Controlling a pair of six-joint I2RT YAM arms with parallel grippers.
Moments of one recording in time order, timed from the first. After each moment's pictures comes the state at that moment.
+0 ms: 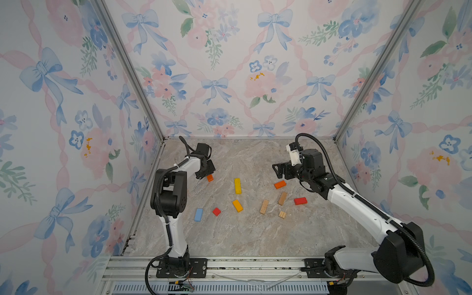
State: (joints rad) left arm -0.14 2.01 1.40 -0.53 -0.02 -0.59; right arm 0.43 1.33 1.03 -0.25 -0.10 0.17
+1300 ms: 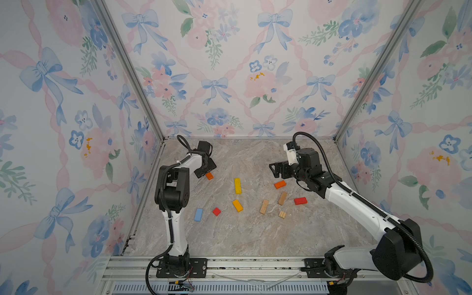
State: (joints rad) left arm -0.13 2.08 1.50 -0.58 -0.11 -0.71; right arm 0.48 1.36 1.08 -0.27 -0.09 0.22
